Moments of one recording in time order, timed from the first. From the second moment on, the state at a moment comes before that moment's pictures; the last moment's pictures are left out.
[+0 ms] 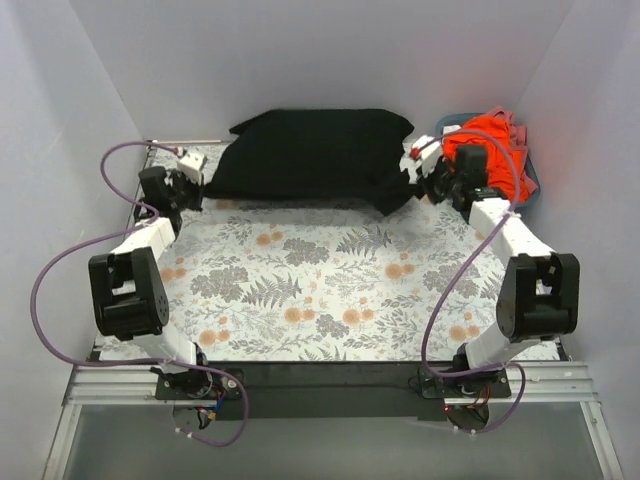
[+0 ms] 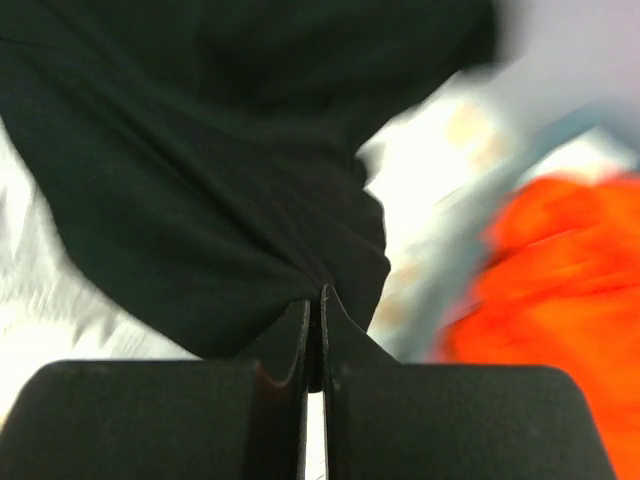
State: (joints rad) left arm 0.18 1.60 1.05 0.25 0.49 0.34; right arm 0.07 1.54 1.23 -0.15 -0.39 -0.55
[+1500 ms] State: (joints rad) left arm 0.20 1.83 1.50 -0.80 0.65 0.62; right arm 0.07 2.06 2.11 -1.09 -0.44 -0.65
